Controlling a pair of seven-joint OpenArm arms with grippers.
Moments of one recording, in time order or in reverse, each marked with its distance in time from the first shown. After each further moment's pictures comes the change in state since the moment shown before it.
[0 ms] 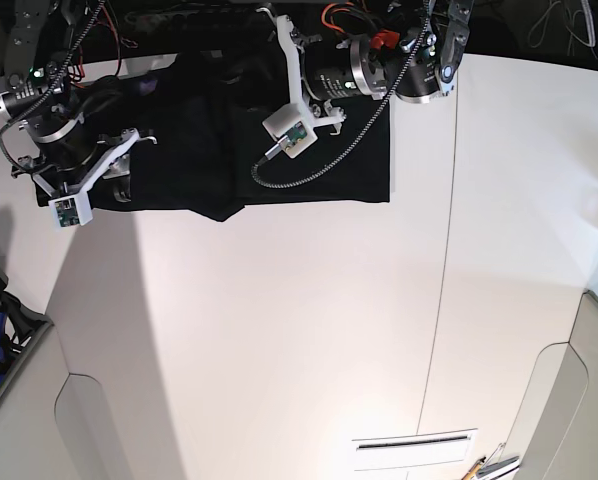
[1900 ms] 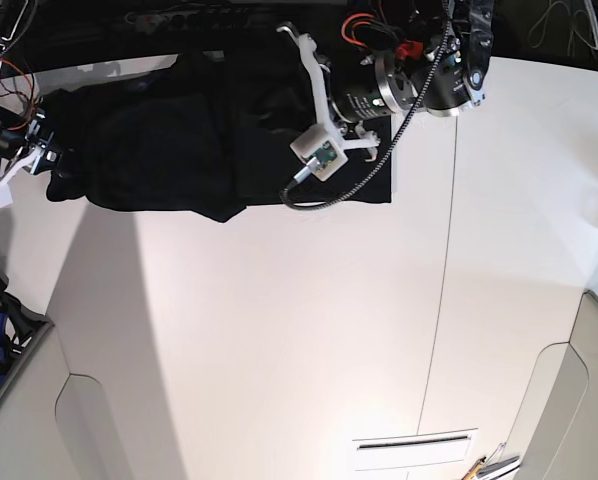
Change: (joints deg) left arm -1.1 -0.5 -7.2 5.4 4.7 0.0 2.2; right arm 13.9 15.2 15.9 -52.4 54.6 15.7 -15.7
